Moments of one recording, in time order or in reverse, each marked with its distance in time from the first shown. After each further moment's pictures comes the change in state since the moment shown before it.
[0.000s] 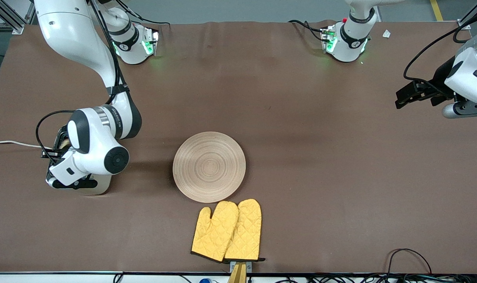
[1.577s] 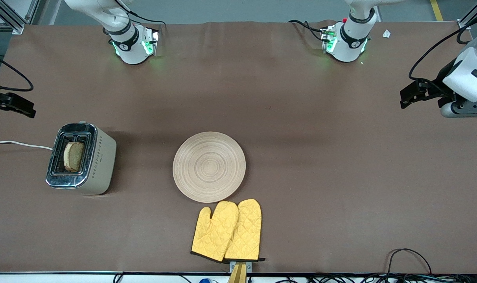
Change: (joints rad) left arm 0.005 0.001 -0.016 0.000 0.054 0.000 0.081; right arm -0.244 -0.426 -0.007 0.144 0.690 -0.097 -0.311
